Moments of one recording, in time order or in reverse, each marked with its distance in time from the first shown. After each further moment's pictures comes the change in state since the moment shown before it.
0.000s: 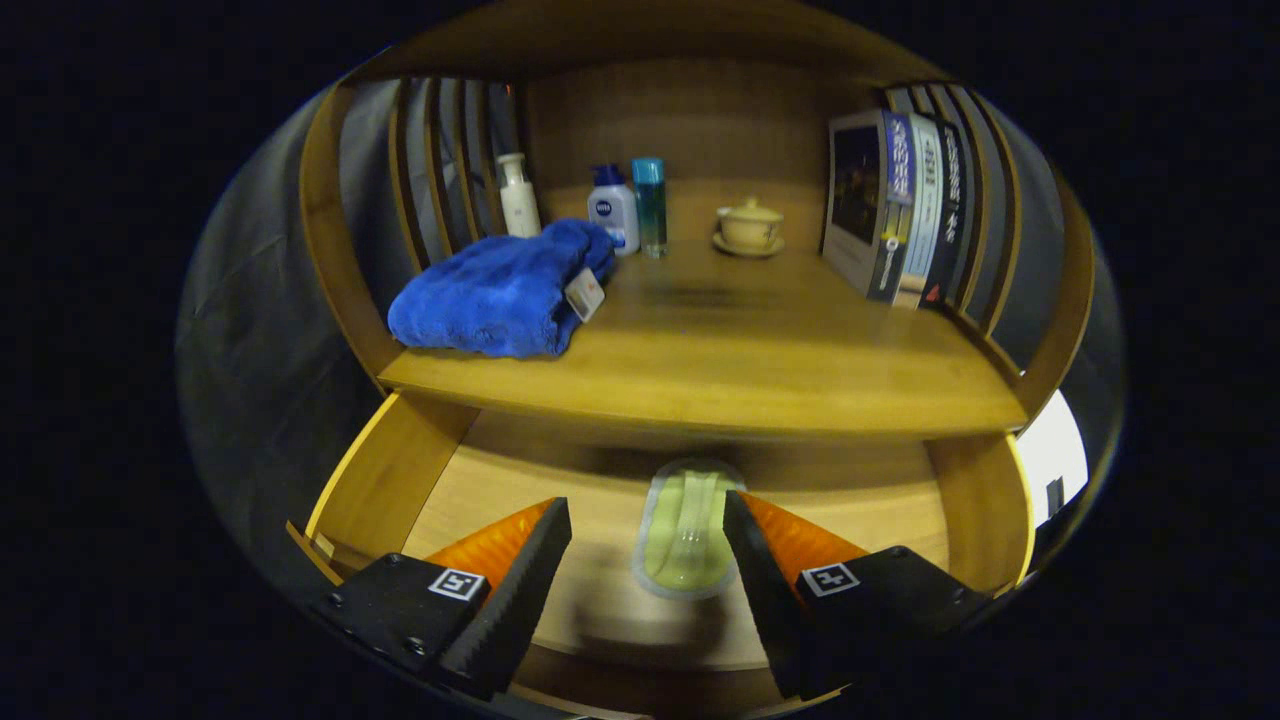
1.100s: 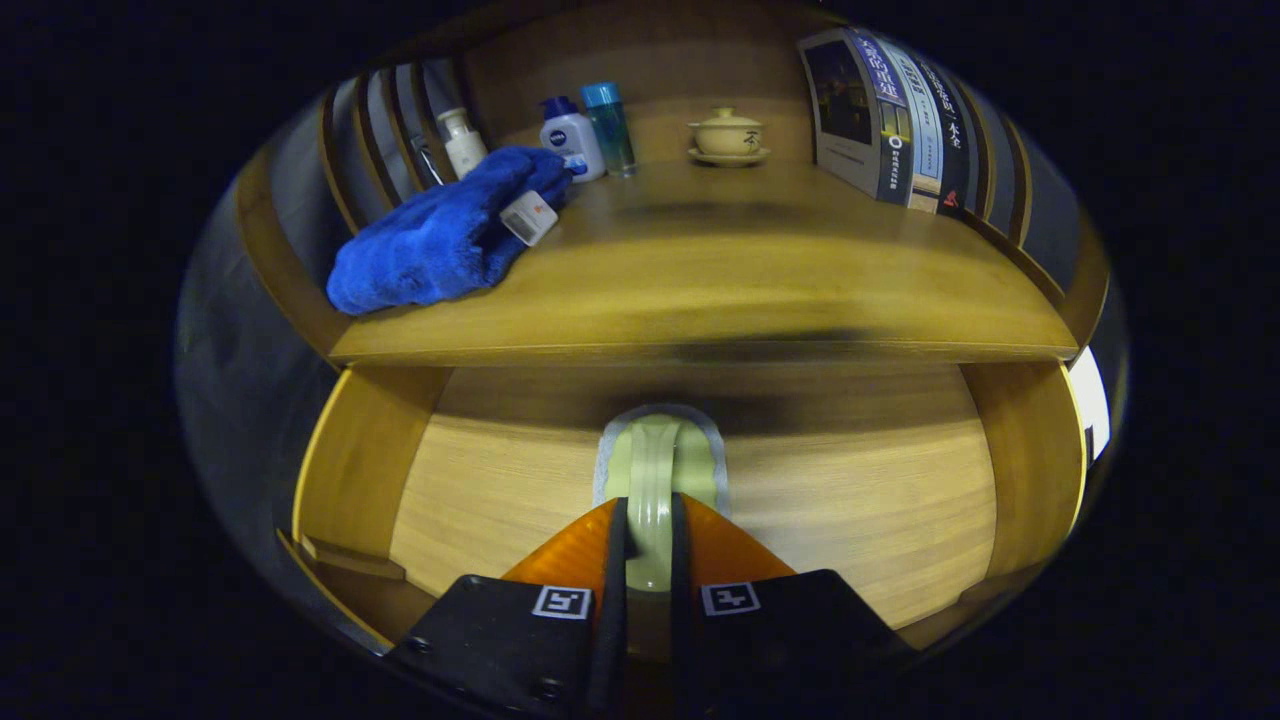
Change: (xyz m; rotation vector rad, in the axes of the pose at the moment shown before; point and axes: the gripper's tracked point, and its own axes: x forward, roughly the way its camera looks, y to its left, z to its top) arm 0.020 -0.003 -0.023 0.089 0.108 0.050
